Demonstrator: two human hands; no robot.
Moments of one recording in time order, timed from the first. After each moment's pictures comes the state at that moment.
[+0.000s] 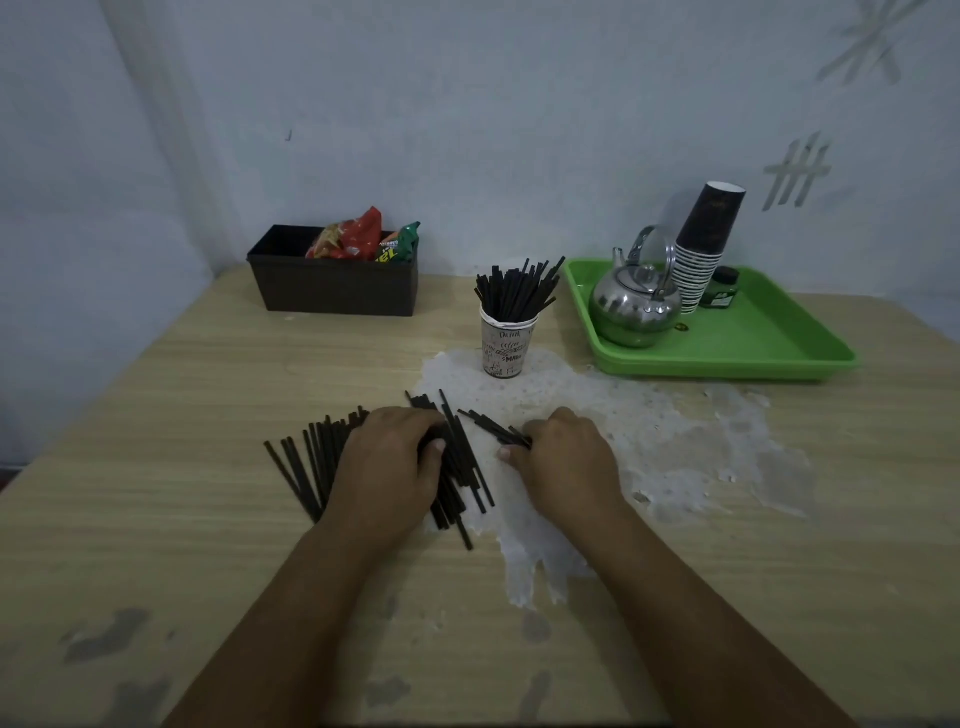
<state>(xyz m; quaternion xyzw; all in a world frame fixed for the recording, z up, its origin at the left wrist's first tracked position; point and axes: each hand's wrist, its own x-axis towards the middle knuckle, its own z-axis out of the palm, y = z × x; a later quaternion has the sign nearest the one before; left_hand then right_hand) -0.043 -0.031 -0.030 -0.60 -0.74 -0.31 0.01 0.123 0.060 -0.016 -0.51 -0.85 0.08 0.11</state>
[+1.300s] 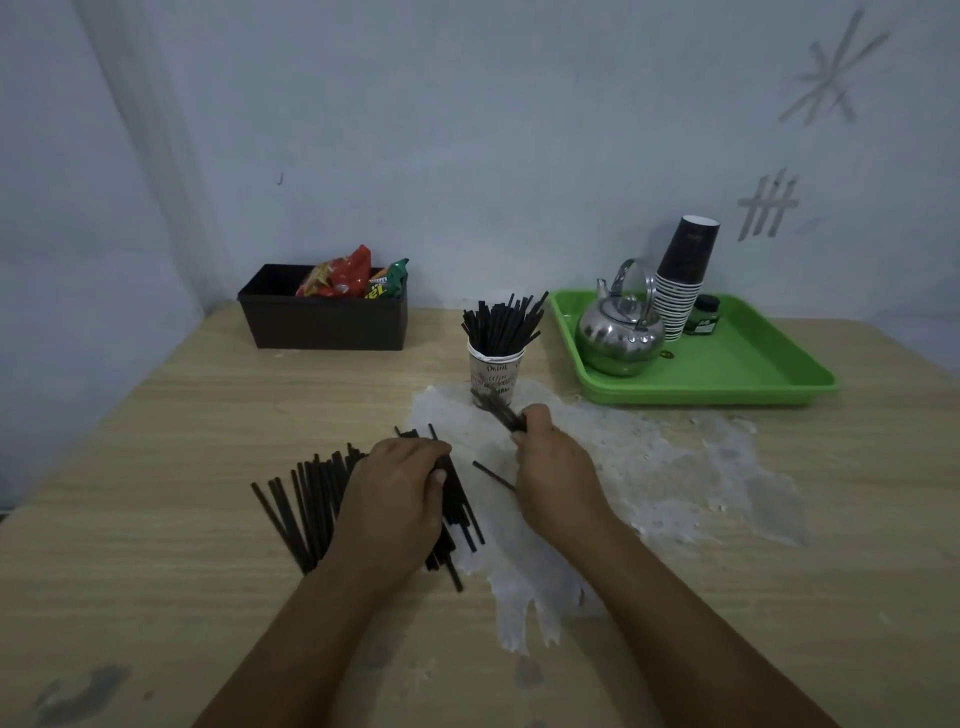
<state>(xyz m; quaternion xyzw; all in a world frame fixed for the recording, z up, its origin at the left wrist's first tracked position) -0.034 -0.022 -0.030 -0.63 -0.70 -0.33 0.05 0.120 0.076 -0.015 -0.44 -0.85 0.11 0.25</state>
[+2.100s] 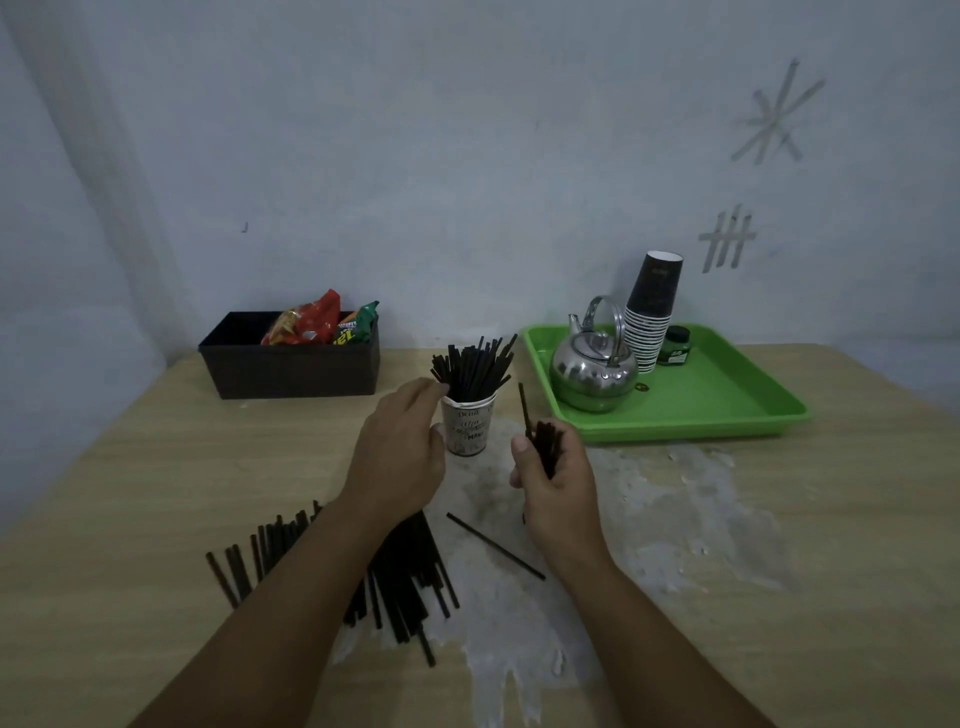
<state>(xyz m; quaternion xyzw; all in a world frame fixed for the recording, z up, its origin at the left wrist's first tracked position) -0.050 0.076 0.007 -0.65 -0.67 -0.35 0.08 0.125 0.106 -0.020 -0.35 -0.60 0.47 0.55</state>
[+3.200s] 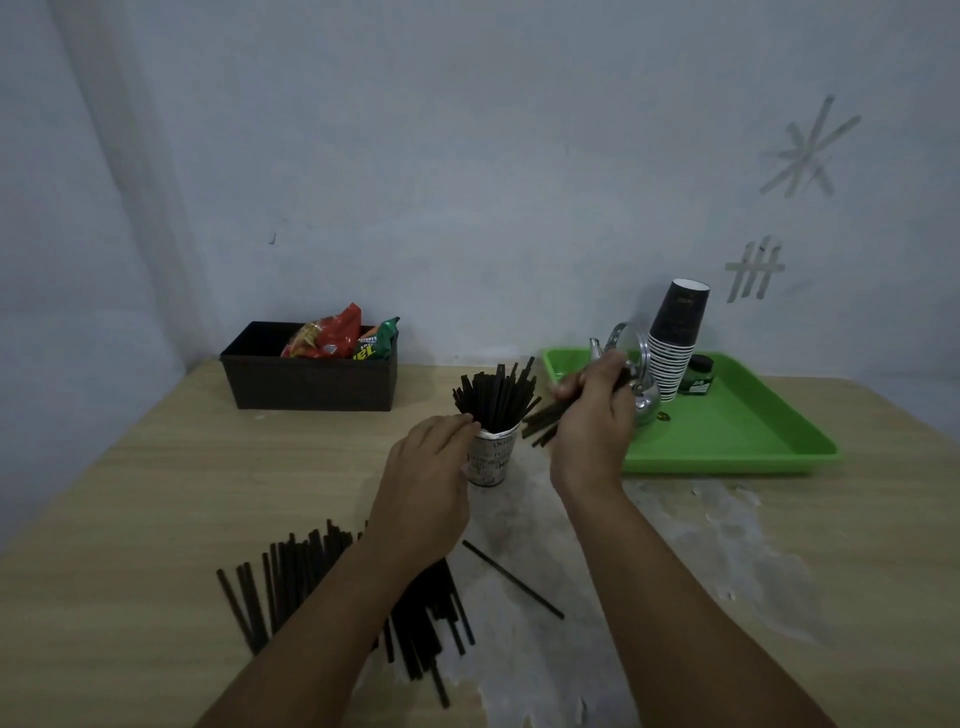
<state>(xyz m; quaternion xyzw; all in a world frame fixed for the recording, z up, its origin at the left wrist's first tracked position) -0.043 0.073 -0.007 -0.66 -0.66 -0.35 0.11 0.086 0.154 0.060 -0.30 -0.41 0.50 0.70</state>
